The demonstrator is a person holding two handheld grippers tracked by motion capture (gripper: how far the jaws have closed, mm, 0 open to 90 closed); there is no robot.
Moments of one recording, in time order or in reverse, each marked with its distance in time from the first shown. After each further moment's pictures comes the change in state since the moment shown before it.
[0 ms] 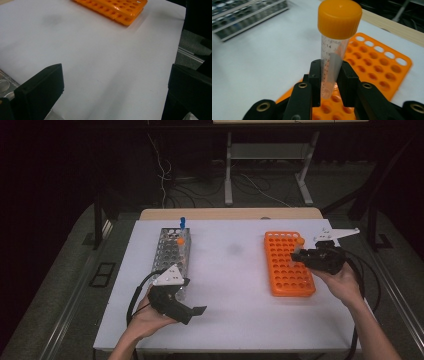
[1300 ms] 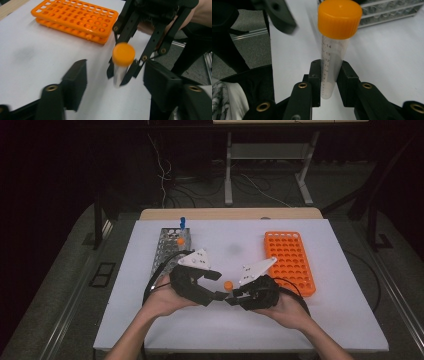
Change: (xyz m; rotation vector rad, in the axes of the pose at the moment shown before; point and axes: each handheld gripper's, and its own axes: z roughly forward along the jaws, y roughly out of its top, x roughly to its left) left arm -0.013 0.071 0.017 0.052 -0.175 0.169; right arm 0.171 0.029 0.060 0.120 0.409 -0.339
